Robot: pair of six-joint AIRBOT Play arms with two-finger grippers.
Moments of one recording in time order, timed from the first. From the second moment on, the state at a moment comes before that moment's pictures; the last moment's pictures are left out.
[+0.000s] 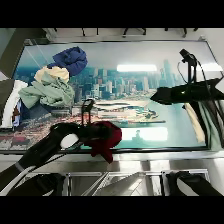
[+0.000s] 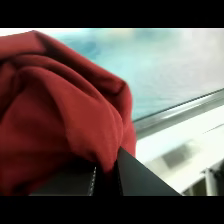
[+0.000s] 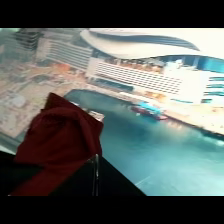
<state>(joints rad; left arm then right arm) -0.80 -1.03 0.84 1.27 -0.76 -2.06 0.09 -1.03 1.28 -0.97 1.33 1.53</state>
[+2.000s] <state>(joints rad) -0.19 -1.59 1.01 0.60 -1.25 -0.96 0.05 -0.99 1.10 -0.97 1.40 1.54</state>
